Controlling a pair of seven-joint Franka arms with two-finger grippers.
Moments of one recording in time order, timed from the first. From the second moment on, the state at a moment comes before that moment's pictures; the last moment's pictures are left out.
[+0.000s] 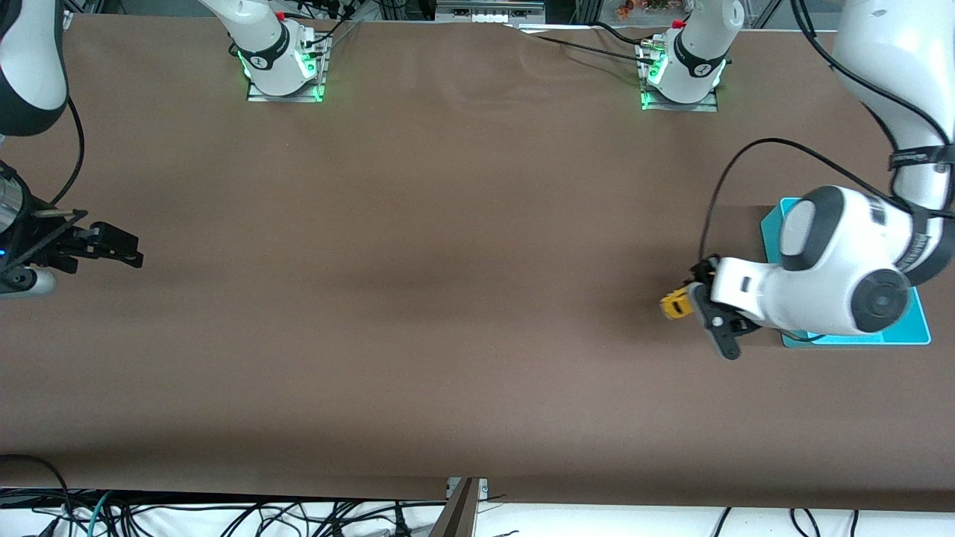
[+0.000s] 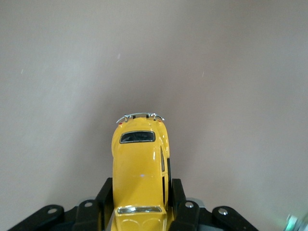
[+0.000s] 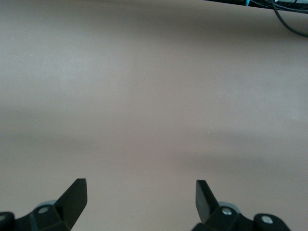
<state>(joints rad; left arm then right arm) 0.21 0.63 -0.38 -1.32 0.04 1.64 0.96 0.02 0.29 -0.02 -1.33 0.01 1.65 -0.09</state>
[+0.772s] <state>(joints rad) 0.40 0.69 -0.18 -1.34 0.20 1.65 1.53 0.02 0.20 -0.02 -1.44 -0.01 1.65 -0.09</state>
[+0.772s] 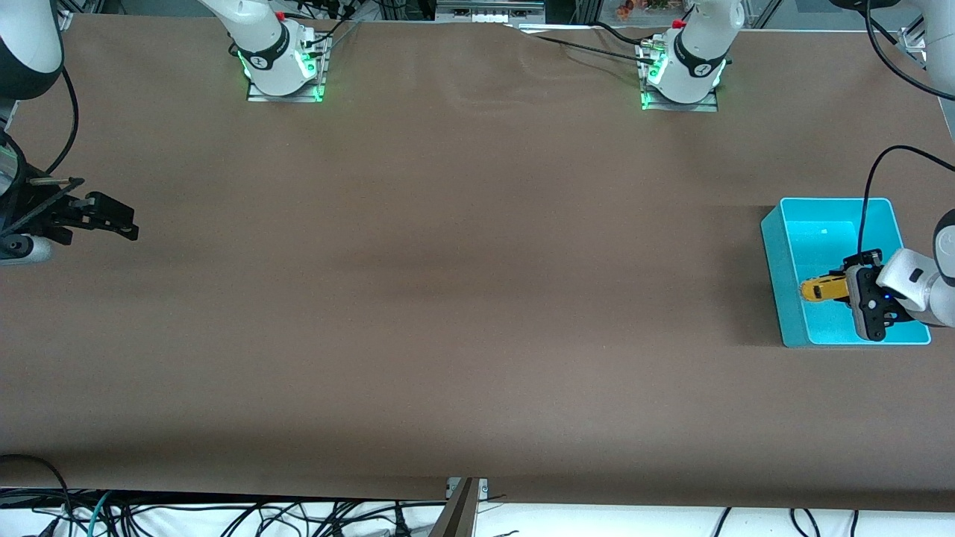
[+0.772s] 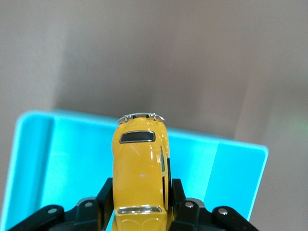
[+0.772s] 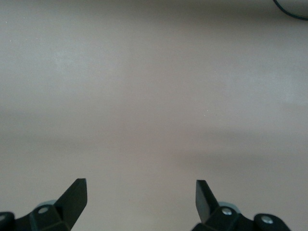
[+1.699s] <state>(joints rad) 0.51 0.83 -0.18 -1.34 0.21 1.72 1.70 0.02 0.20 -0.03 -1.44 -0.01 1.65 -0.09</state>
